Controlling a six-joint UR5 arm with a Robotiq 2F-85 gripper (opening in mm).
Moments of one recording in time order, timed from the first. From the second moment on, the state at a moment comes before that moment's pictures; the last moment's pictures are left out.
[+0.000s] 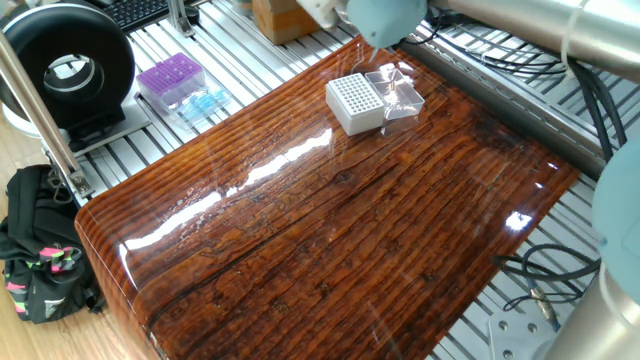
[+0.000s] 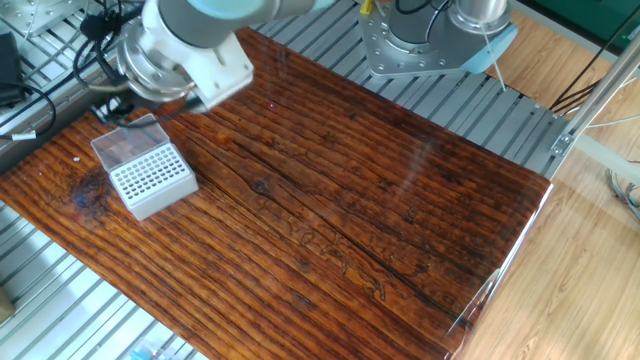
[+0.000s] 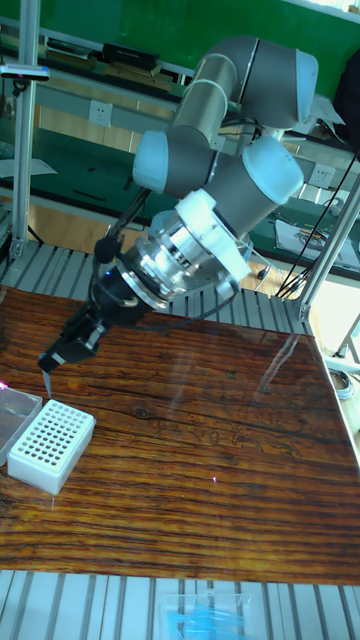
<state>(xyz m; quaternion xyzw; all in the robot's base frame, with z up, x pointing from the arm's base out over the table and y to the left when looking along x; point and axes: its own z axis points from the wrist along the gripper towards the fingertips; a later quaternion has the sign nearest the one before) 0.613 -0.157 0.175 0.66 -0.68 0.29 0.14</state>
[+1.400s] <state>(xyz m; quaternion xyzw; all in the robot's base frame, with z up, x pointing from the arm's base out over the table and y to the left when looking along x) 0.605 -0.144 0.130 0.67 -0.64 0.33 0.20</state>
